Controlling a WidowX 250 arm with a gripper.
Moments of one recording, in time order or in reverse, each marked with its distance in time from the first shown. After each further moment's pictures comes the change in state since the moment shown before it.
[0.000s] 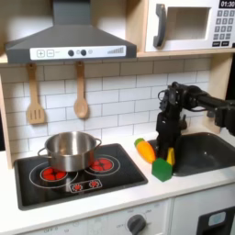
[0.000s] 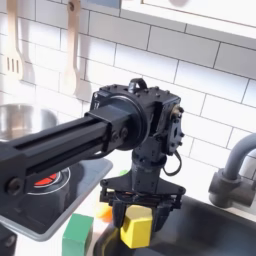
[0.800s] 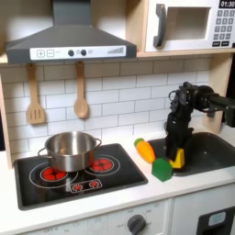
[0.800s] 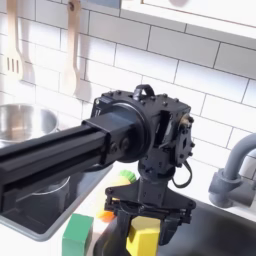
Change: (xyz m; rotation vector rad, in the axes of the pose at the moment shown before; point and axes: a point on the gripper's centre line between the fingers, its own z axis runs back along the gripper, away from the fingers) arm -0.023 -0.008 0.006 -0.018 -0.026 -0.110
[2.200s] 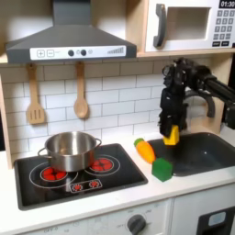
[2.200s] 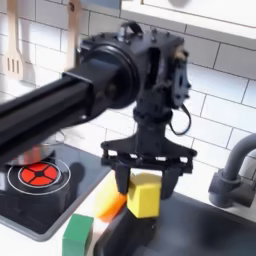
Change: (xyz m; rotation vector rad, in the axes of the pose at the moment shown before) arm 0.021 0.014 0.063 -0.058 -0.043 0.044
